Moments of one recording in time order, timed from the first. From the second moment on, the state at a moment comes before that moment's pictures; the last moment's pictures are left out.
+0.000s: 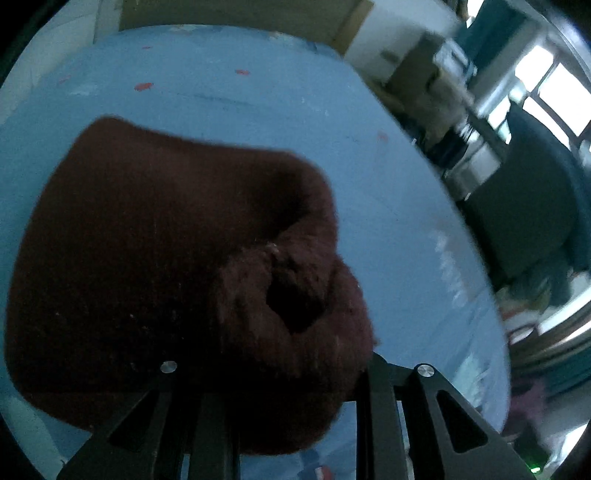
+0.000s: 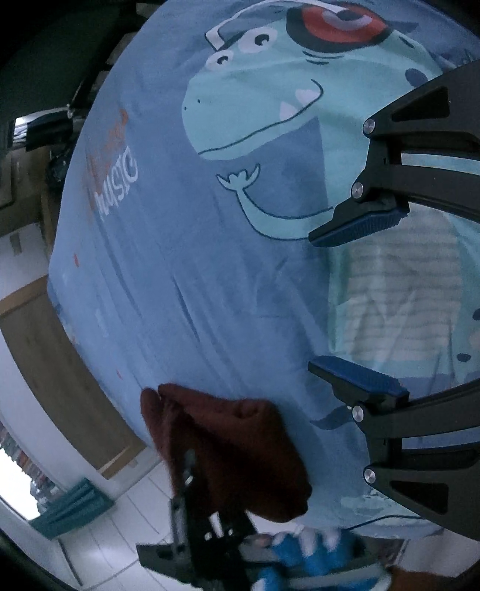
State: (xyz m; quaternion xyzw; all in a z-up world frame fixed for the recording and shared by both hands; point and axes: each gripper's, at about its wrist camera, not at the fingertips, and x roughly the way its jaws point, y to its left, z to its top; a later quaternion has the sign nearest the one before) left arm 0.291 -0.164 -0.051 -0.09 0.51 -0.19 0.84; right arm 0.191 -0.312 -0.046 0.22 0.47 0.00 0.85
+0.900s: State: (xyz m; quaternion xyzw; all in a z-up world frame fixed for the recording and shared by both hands) left arm 0.318 -0.053 0.012 -0.08 0.47 -0.26 0.84; right arm 0.291 -0.217 0.055 0.14 0.41 0.12 0.90
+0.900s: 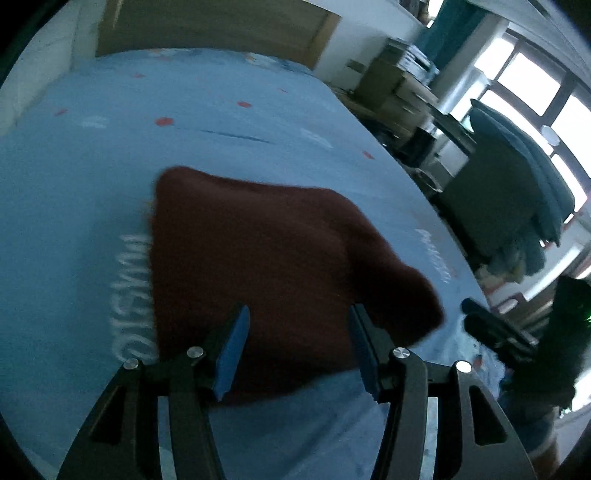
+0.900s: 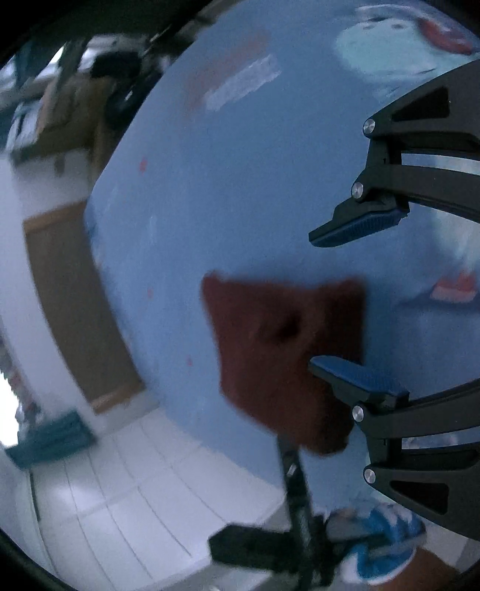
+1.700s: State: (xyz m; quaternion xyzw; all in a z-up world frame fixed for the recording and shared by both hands) left arm 0.287 -0.043 -0.059 -0.03 0.47 -0.30 0.83; right arm 0.342 -0.200 -0.041 0.16 0.45 0.14 0.87
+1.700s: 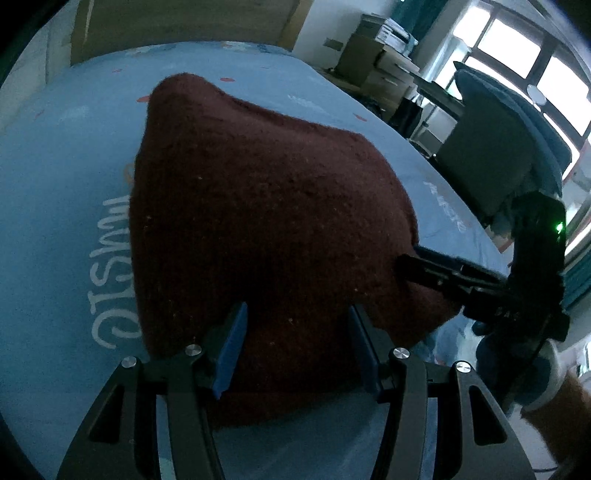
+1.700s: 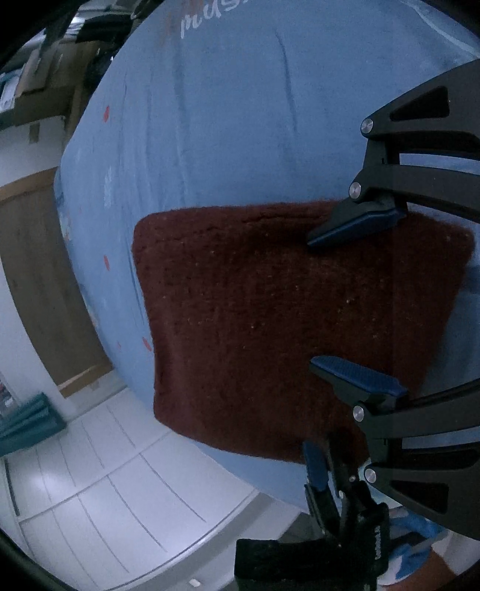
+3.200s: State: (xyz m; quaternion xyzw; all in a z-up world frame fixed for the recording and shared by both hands) left arm 0.365 0.033 -0.094 -0.25 0.53 -0.30 0.75; right arm 0.345 -0.251 -0.095 0.35 0.50 0.21 0.76
